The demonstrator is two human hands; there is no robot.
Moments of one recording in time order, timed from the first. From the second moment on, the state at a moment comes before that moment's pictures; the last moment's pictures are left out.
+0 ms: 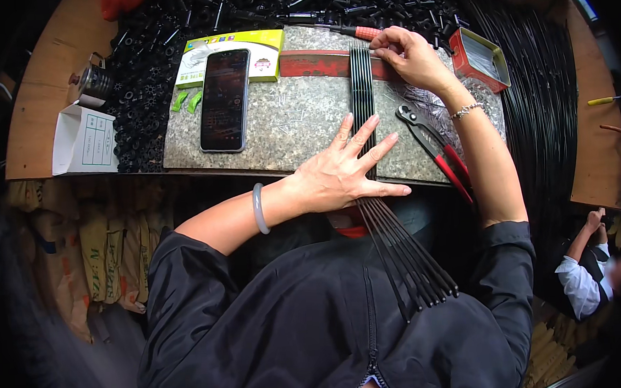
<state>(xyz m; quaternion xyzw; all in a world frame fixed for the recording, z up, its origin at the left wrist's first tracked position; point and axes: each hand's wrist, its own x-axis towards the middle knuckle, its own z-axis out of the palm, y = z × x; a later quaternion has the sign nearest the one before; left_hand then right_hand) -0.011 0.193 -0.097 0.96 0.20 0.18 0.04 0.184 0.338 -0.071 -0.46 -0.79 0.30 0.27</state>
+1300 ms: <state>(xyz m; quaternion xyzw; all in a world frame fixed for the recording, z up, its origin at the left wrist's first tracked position) -0.001 0.186 -0.089 0.96 0.21 0.18 0.02 0.221 0.334 -0.056 -0.53 -0.78 0.23 0.24</state>
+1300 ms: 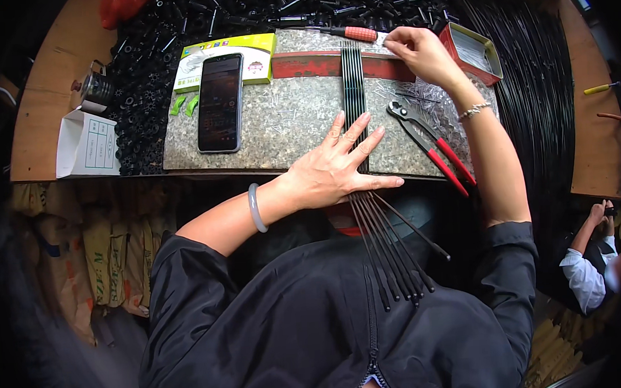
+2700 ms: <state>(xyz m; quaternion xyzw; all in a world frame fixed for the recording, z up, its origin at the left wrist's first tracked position) -0.013 0.191 -0.096 0.96 0.20 0.19 0.00 0.183 0.359 -0.072 -0.47 -0.75 0.41 0.22</state>
